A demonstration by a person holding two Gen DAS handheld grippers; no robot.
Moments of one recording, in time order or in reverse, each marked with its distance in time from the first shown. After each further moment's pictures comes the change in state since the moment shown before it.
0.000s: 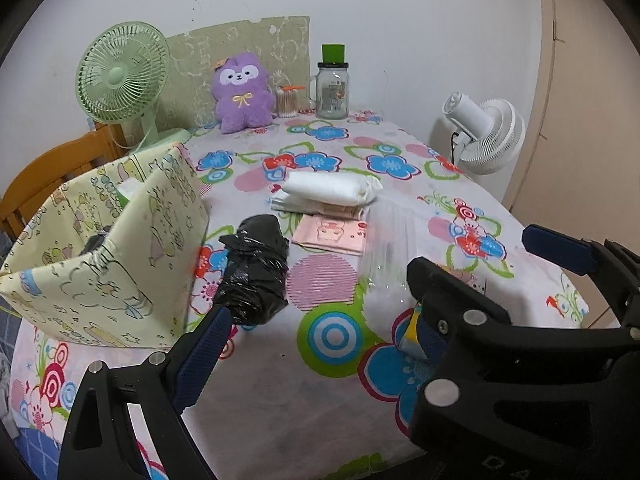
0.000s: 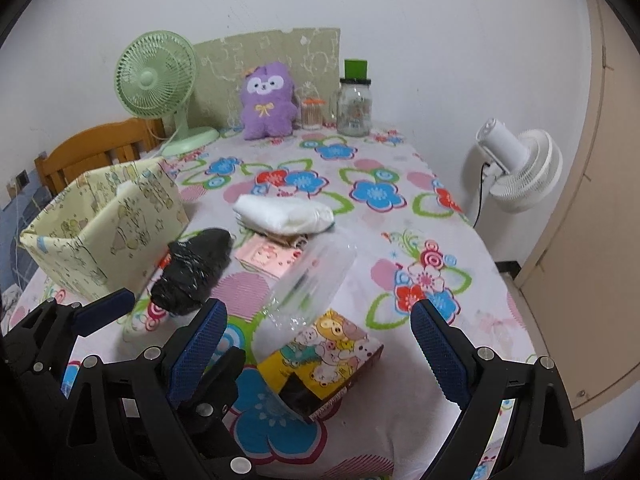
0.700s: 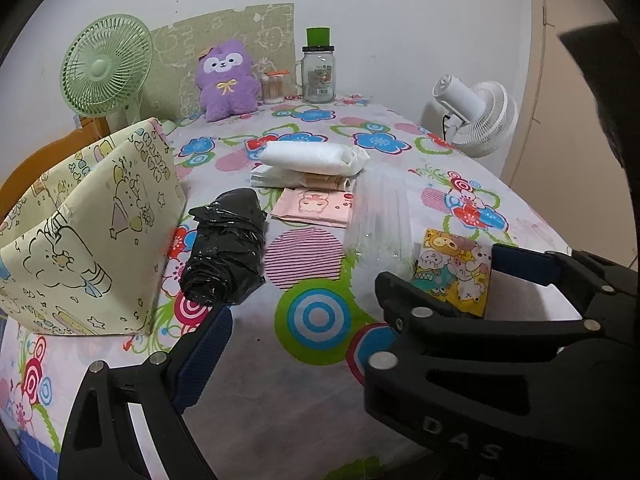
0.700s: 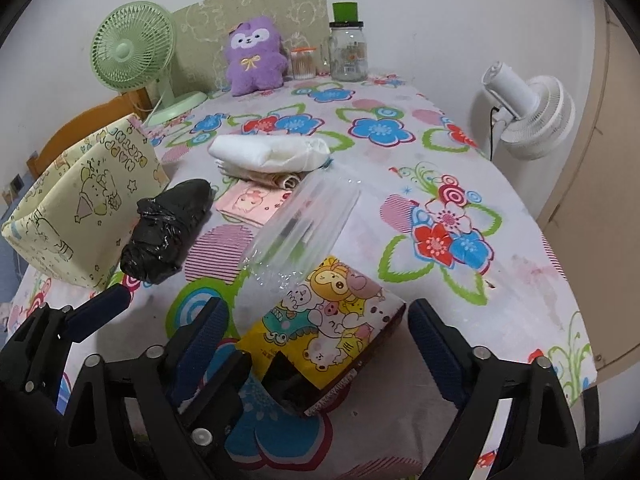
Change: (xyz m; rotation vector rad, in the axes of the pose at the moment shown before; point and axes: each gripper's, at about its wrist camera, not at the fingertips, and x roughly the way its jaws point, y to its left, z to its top) left arm 0.018 -0.009 -0.017 0.038 0.015 -0.018; right arm 0.045 -0.008 -0.020 0.069 0.142 0.035
